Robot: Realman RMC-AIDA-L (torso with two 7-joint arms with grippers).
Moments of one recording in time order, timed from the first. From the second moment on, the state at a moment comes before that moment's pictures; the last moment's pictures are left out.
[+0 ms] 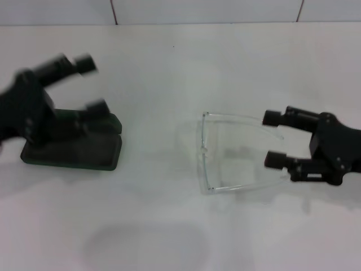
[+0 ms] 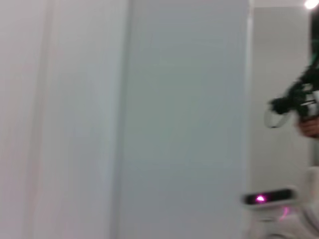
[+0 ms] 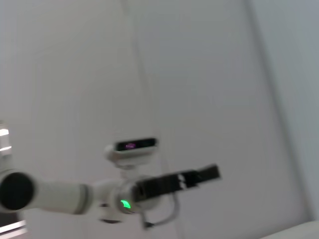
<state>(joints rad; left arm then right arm) -0.29 -1.99 0.89 0.75 1.40 1.88 -1.26 0.48 1.96 -1.12 -0.40 -1.38 -1.83 1.14</state>
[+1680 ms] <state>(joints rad) -0.69 -2.05 1.04 1.26 2.74 1.66 -1.61 0.39 2.00 -0.98 -0.39 -1.36 -1.82 1.08</state>
